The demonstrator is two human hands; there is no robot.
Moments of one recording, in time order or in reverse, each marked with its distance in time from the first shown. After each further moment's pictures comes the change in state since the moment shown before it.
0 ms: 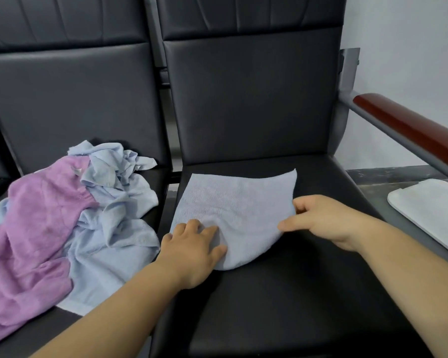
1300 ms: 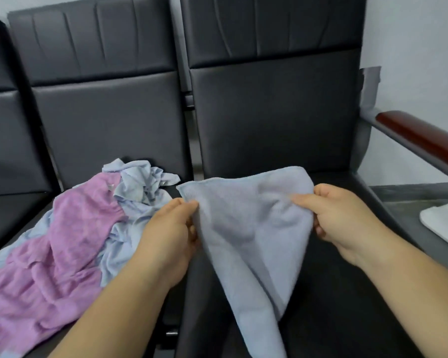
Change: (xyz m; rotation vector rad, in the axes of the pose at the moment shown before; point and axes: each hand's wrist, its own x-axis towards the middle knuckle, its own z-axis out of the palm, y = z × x) left_hand -0.045 -0.002 -0.088 -1.715 0.374 -0.170; right_hand -0.024 -0.054 0.022 0.320 0.327 -0.146
